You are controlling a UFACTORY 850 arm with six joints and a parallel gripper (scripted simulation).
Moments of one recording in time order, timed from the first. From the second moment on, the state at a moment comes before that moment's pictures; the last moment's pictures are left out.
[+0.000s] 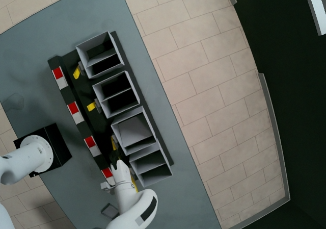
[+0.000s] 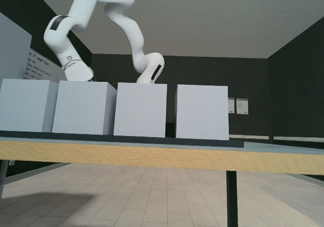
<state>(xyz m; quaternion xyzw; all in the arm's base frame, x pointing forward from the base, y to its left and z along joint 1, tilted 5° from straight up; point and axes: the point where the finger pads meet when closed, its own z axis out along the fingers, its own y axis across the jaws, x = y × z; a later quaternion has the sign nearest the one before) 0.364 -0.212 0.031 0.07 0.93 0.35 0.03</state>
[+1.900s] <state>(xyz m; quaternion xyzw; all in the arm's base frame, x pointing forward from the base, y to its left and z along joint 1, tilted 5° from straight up) 0.364 -0.214 0.029 0.07 0.93 0.36 0.03</state>
